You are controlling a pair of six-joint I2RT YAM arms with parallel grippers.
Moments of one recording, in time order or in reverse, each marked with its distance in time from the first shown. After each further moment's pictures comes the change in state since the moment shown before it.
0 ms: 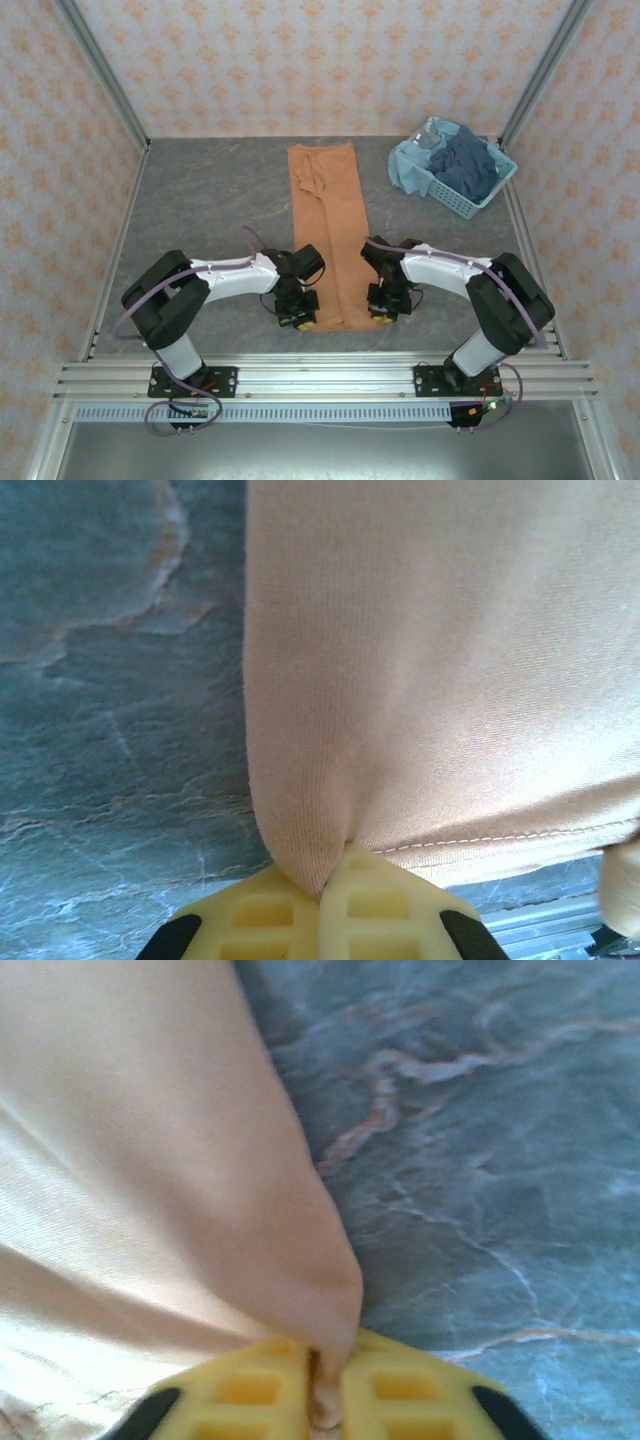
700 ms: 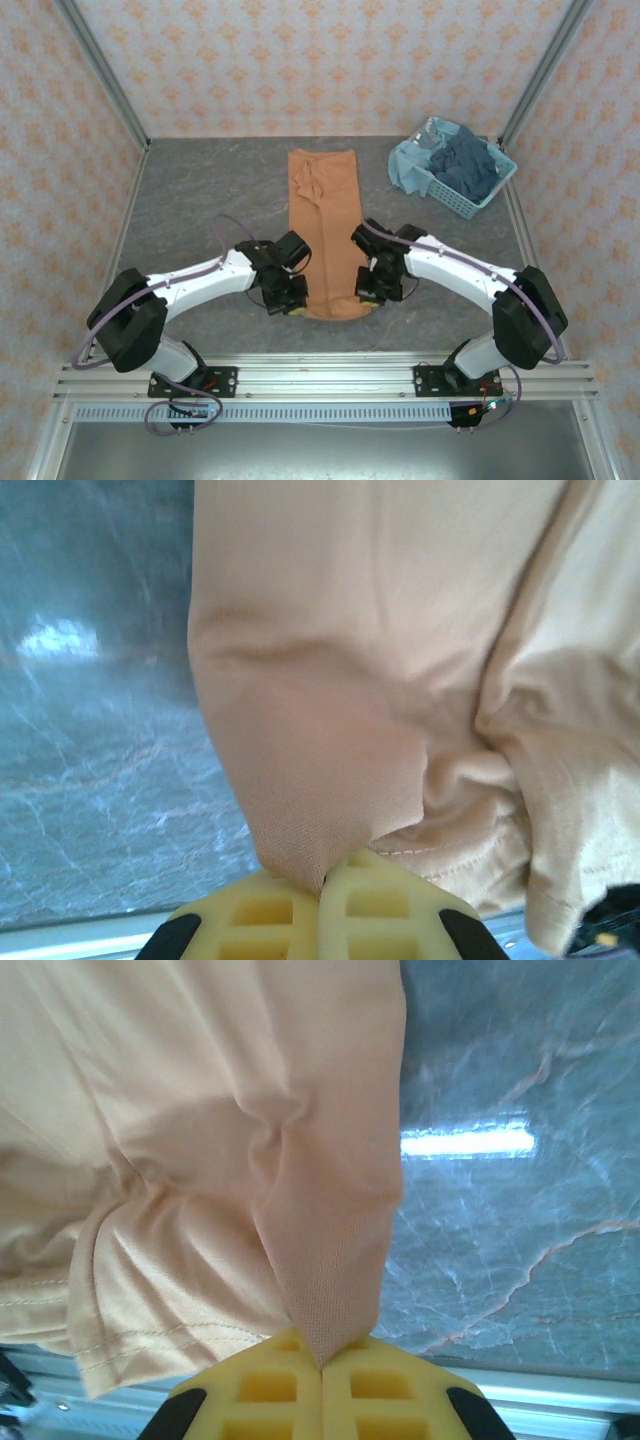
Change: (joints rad) left arm 0.074 -0.197 0.040 -0.101 -0.107 0.008; right arm 0.052 -0.098 0.220 -0.145 0.017 0.067
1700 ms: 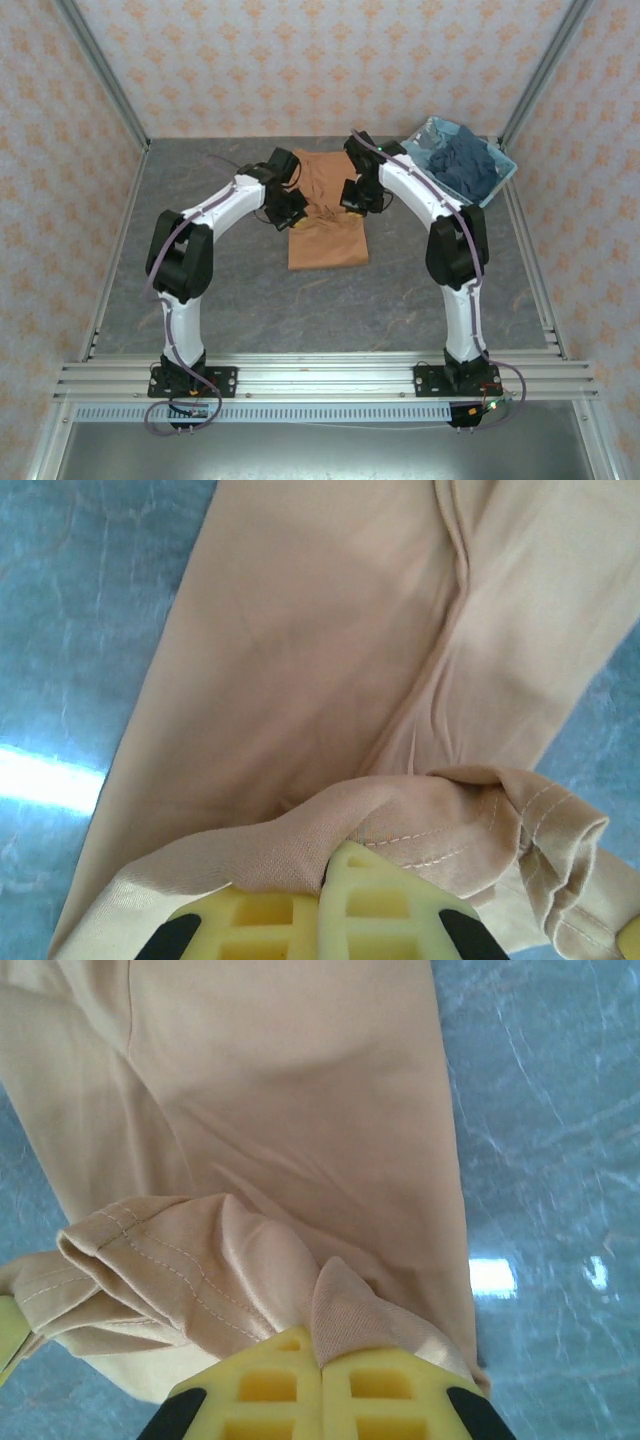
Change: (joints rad) left arm 0.352 0.525 0.676 -0.026 -0.043 0.083; right arm -0.251 0.673 0.926 -0.147 0.086 -0.216
